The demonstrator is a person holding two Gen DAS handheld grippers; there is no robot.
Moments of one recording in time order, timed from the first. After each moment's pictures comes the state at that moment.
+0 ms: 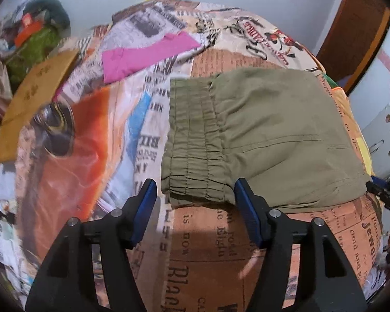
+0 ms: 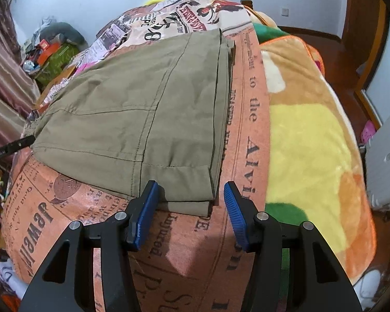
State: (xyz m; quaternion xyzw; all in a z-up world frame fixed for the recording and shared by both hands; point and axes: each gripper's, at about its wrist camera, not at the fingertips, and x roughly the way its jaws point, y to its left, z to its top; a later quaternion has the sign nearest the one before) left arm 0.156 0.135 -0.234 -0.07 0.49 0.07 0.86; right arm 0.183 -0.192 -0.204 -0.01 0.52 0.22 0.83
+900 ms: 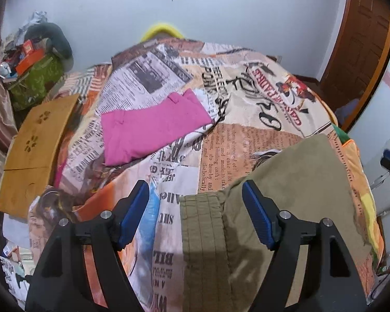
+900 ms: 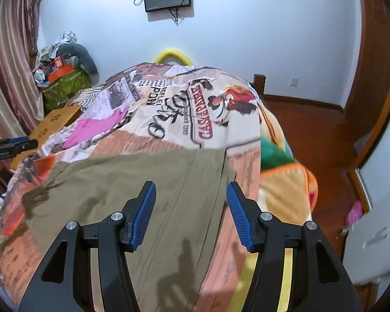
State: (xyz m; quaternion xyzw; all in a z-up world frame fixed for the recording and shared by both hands) left arm 0.279 0.176 -0.188 -0.06 0.44 0.08 0.89; right arm 0.299 -0.156 -0.119 -0.07 0.37 0.24 0.89
